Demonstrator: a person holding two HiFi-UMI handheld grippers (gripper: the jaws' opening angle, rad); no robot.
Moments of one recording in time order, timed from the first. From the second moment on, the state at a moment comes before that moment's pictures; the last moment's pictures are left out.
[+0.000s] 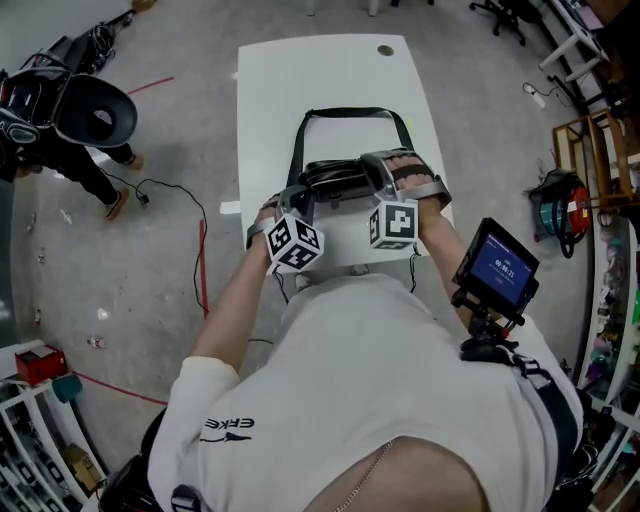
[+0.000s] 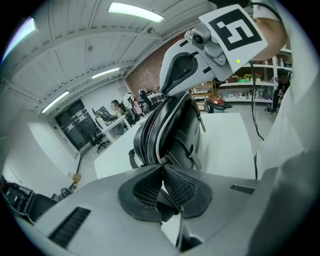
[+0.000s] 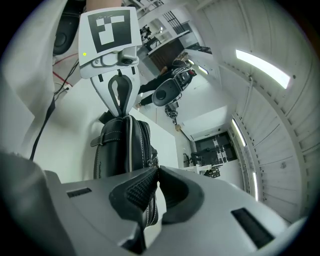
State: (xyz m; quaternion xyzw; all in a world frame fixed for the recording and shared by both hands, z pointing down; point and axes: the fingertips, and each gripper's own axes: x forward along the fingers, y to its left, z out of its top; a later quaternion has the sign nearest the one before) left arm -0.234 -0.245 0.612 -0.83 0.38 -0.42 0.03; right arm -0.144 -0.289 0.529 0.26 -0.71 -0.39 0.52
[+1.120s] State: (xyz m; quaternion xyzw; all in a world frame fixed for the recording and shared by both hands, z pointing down) left arm -0.179 -0.247 0.603 -0.86 0.32 -0.40 0.06; right arm -0.159 -0.282 0.531 0.21 -0.67 -0.42 0.57
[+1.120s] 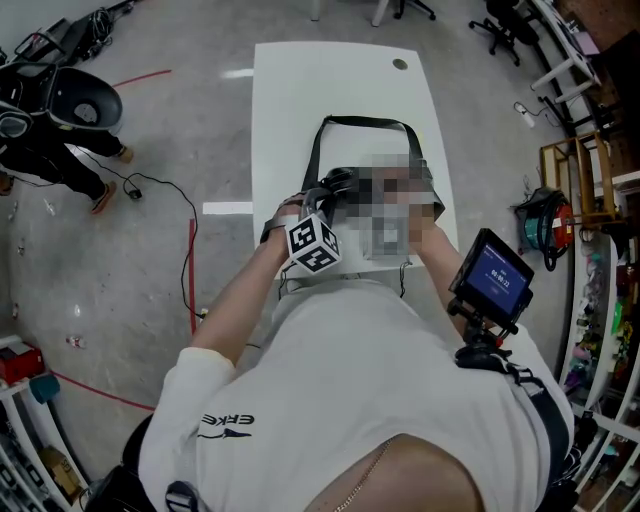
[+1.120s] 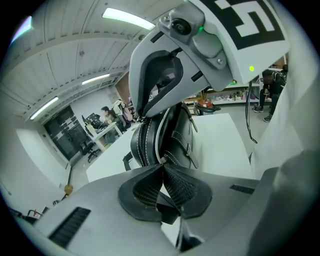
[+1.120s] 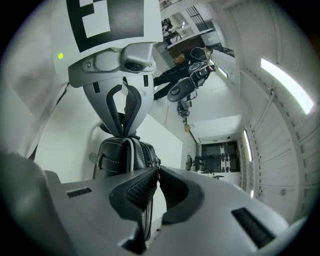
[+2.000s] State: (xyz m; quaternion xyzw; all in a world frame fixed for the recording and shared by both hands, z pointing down) left arm -0.159 -0.250 0.596 -0.87 0.29 -0.39 0.07; right arm -0.188 -0.280 0.541 0.15 -0.63 -0.49 0.58
